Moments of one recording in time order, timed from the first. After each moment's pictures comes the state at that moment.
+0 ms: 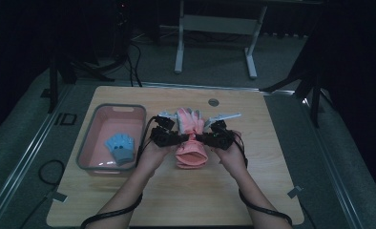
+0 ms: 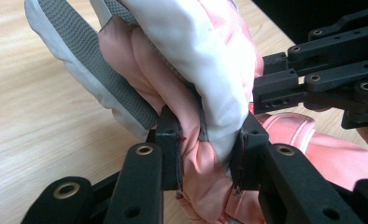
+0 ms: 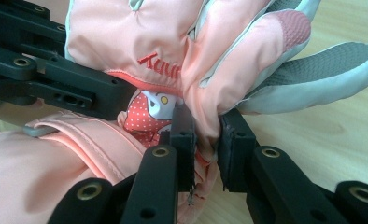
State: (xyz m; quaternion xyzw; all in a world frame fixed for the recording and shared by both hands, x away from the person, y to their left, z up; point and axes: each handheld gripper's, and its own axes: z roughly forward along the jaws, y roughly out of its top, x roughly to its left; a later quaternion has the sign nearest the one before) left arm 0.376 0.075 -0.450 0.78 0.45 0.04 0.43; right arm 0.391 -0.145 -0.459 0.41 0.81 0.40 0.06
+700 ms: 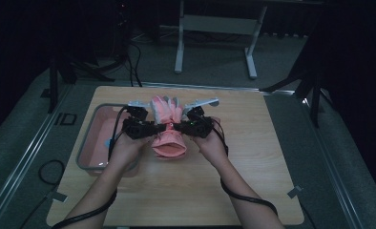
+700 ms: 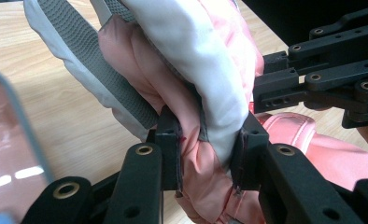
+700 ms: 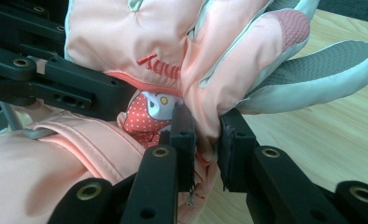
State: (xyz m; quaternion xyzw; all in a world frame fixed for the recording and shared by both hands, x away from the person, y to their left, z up) left arm 0.363 0.147 -0.406 0.76 0.48 0.07 0.43; right arm 0.395 -0.072 -0.413 0.37 0.83 0.42 0.06
